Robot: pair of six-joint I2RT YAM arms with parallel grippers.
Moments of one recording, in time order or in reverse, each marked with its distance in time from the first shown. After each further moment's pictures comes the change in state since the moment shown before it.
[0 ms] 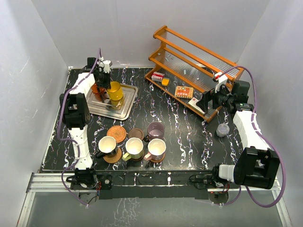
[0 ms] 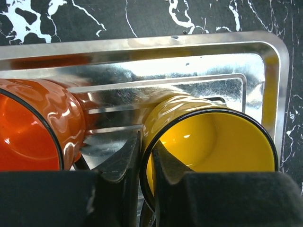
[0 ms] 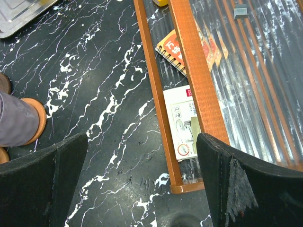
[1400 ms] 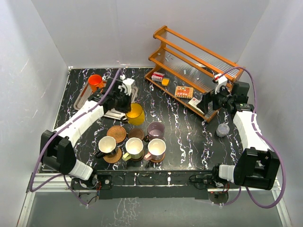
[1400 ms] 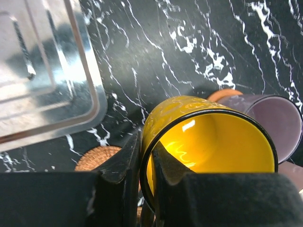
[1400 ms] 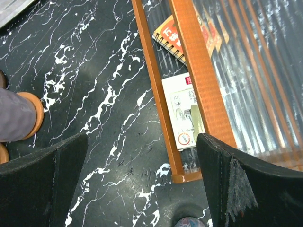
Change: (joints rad) left arm -0.412 -0.780 -0.693 0.020 -0.129 -0.239; right arm 0.000 -0.007 0.000 -0.040 0.036 -0.006
